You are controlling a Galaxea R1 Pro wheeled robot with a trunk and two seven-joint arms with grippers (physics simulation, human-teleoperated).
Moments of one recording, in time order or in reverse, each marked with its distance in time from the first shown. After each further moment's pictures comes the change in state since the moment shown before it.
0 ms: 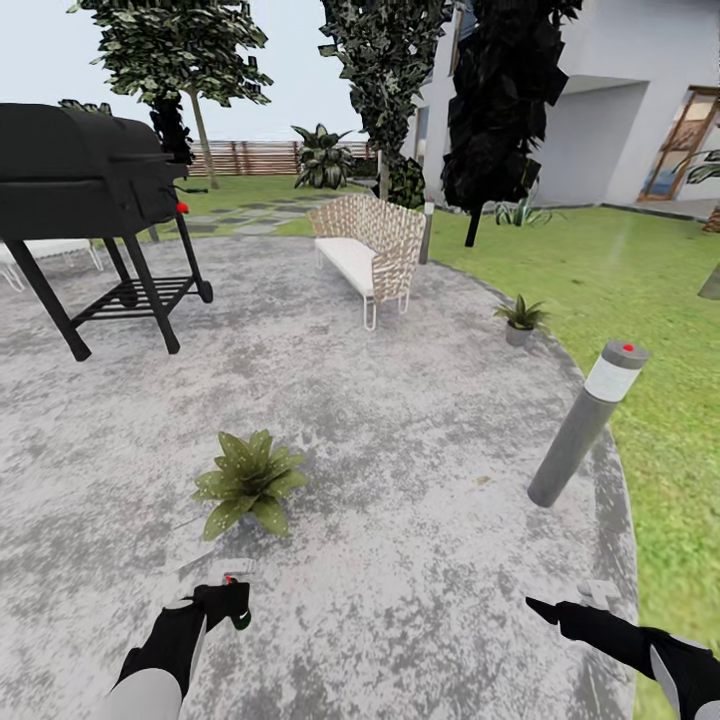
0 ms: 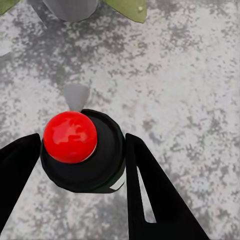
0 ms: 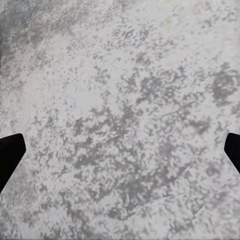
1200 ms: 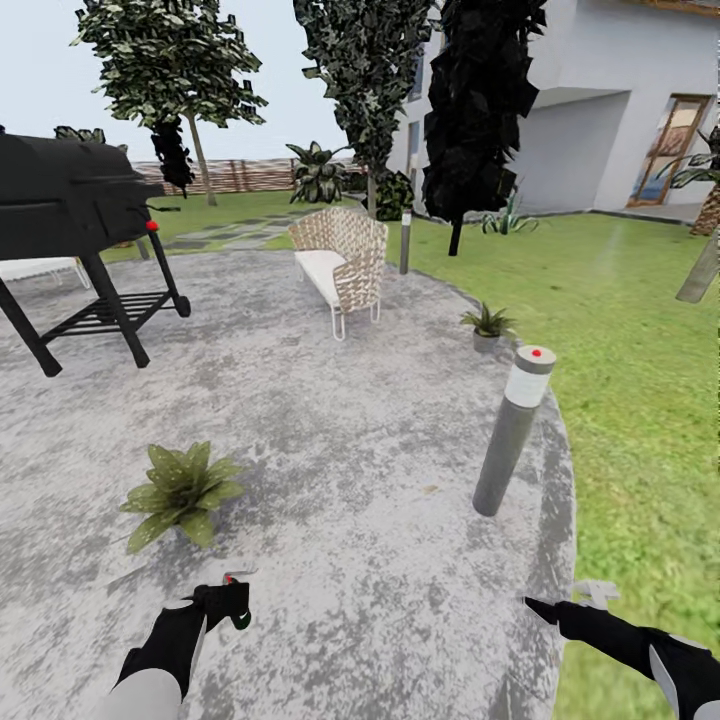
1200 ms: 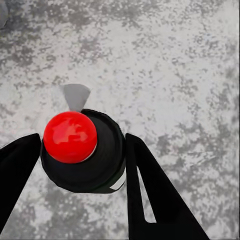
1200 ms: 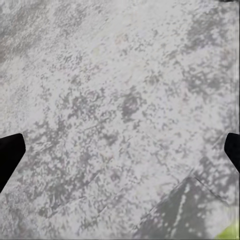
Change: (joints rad) left arm 0.000 0.000 0.000 0.002 0.000 -0.002 0.000; right arm 0.000 0.003 -0.001 -0.001 0.000 0.001 0.002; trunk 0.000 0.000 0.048
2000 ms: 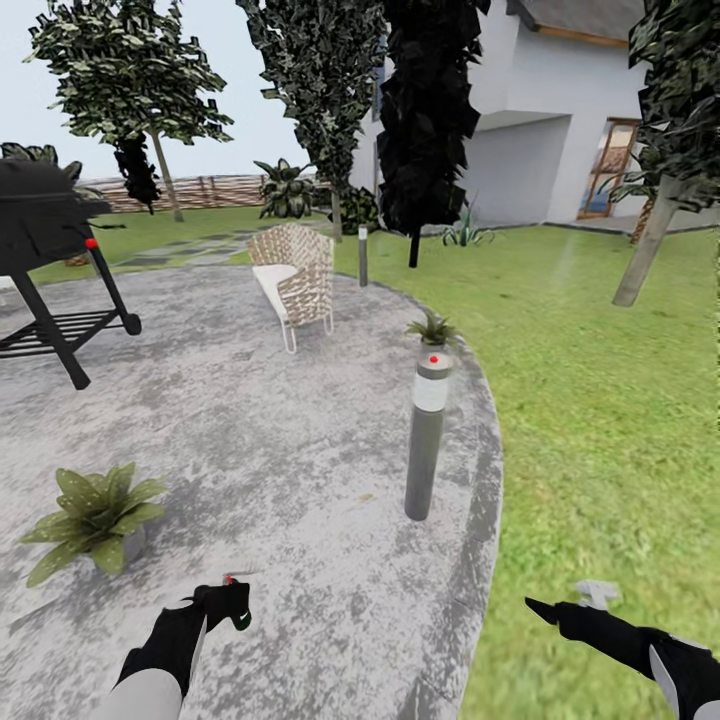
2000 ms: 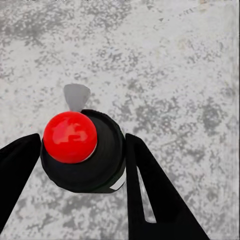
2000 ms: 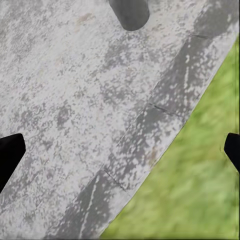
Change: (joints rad) left arm 0.000 0.000 0.000 0.002 0.000 0.001 0.000; right arm 0.000 0.000 -0.001 0.000 0.000 0.006 0.000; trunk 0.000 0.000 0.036
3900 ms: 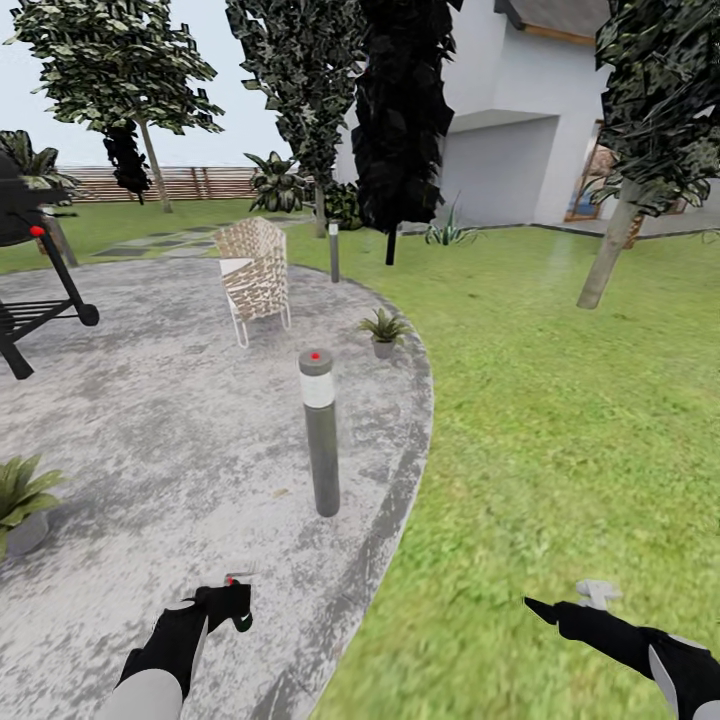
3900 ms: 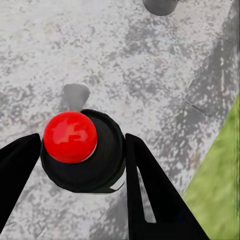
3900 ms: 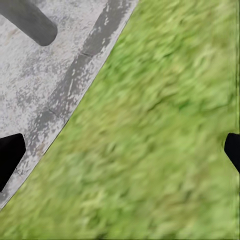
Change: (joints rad) left arm 0.000 -0.002 0.000 0.006 0.000 0.002 0.000; right arm 0.000 0.002 0.000 0.000 0.002 -0.006 -0.002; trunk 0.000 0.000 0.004
